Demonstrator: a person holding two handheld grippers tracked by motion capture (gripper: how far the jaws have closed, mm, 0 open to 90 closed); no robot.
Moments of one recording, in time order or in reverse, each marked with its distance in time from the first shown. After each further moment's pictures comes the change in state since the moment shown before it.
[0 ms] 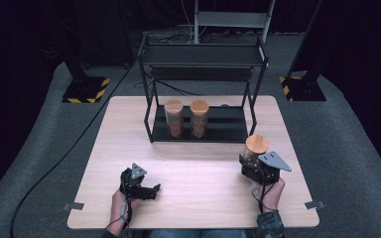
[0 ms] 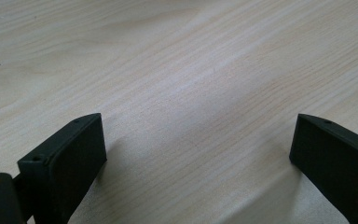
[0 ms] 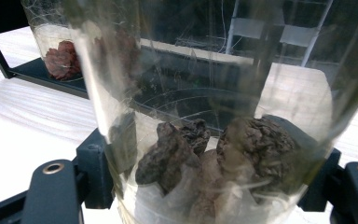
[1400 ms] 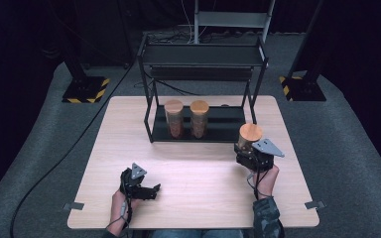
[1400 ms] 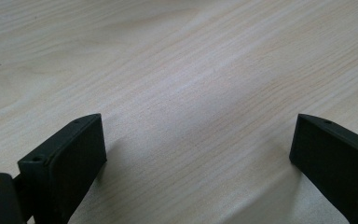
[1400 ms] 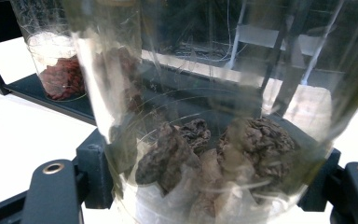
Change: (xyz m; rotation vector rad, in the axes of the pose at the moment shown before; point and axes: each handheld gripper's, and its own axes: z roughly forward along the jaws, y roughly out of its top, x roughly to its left) left arm 0.000 0.000 0.000 -0.001 0.001 0.001; right arm 0.001 0.025 0.031 -0.011 0.024 -0.021
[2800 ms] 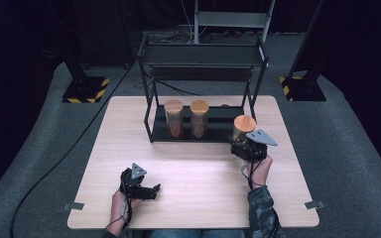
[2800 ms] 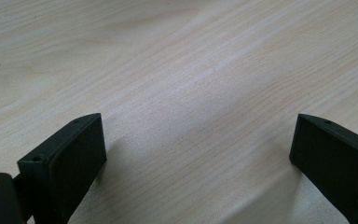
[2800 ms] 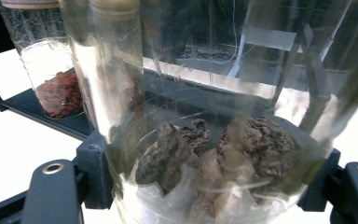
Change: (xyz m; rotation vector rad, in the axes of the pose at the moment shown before) left arm 0.000 0.000 0.000 0.001 -0.001 -0.001; right arm 0.001 0.015 0.029 -0.005 0.025 0.012
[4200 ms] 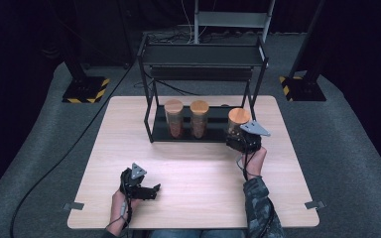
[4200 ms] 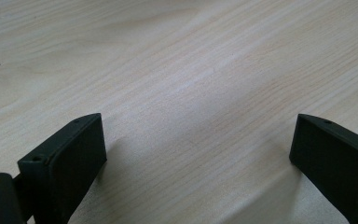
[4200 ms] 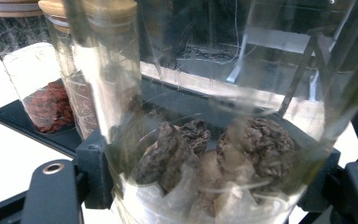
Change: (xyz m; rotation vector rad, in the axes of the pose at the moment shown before) left arm 0.000 0.000 0.000 0.001 0.000 0.001; right arm 0.002 0.014 0.028 0.011 0.004 -0.006
